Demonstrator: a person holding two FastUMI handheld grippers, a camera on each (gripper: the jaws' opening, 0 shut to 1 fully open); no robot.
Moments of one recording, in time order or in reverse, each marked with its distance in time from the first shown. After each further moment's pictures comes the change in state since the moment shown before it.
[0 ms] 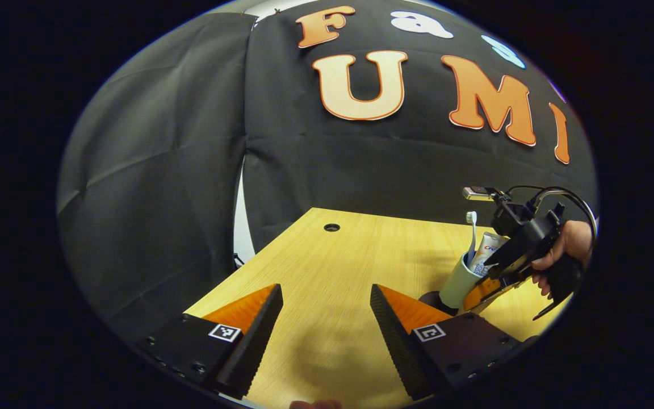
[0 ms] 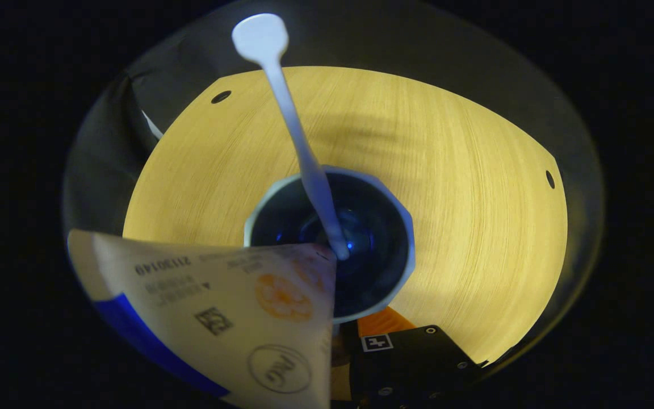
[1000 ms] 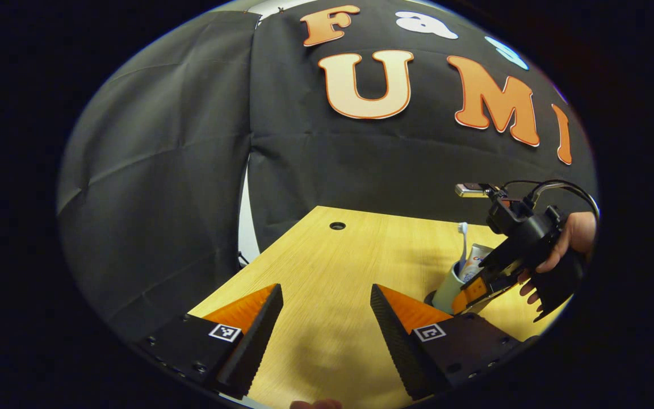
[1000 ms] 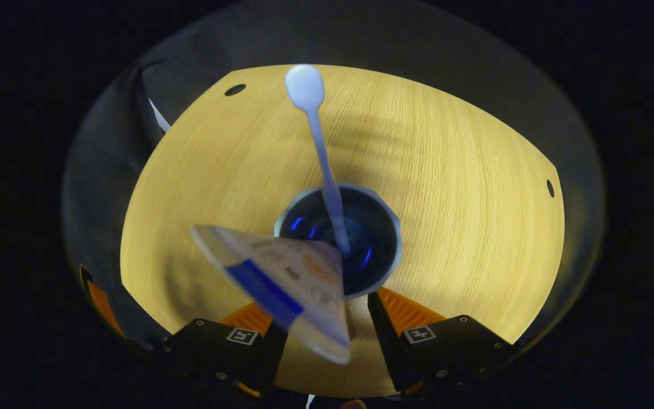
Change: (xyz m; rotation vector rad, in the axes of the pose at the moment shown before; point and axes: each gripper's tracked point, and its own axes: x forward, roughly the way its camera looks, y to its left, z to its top) left arm 0.001 -0.008 0.004 0.005 -0.003 -0.024; right arm -0.026 0.012 -0.004 0.001 -0.028 0.000
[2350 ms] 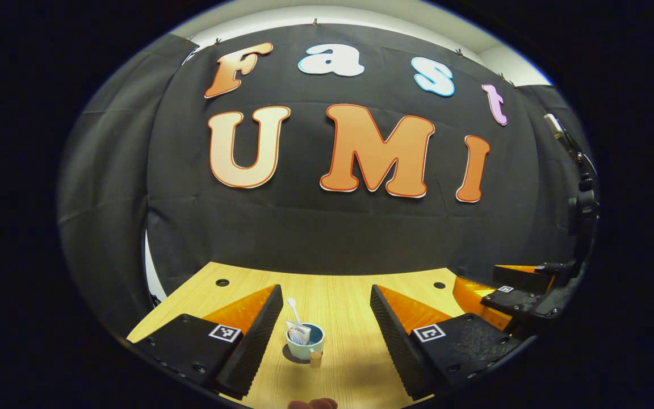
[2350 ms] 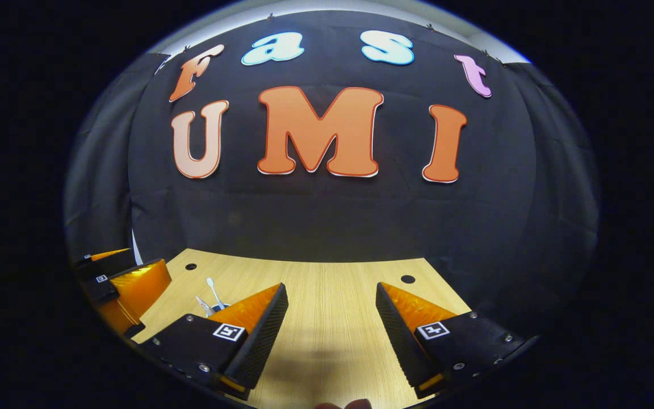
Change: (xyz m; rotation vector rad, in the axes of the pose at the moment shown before) left arm -0.108 -0.234 0.134 0.028 -0.231 -0.391; right arm -0.252 -0.192 -0.014 0.214 -1.032 -0.304
